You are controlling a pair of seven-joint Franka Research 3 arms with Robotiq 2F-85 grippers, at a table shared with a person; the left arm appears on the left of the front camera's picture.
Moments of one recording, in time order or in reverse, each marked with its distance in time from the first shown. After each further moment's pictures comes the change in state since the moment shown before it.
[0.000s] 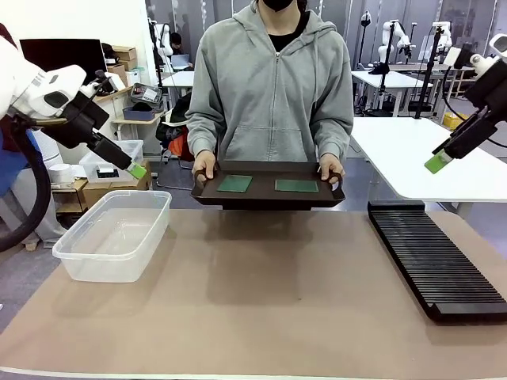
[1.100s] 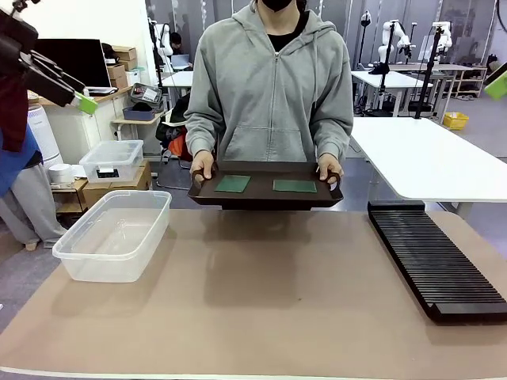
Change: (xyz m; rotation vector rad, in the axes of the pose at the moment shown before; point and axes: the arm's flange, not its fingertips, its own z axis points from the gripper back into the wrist) left arm 0.022 -0.024 0.145 0.166 -0.183 -0.230; right arm 0.020 0.033 0.142 -0.068 -0.079 0.067
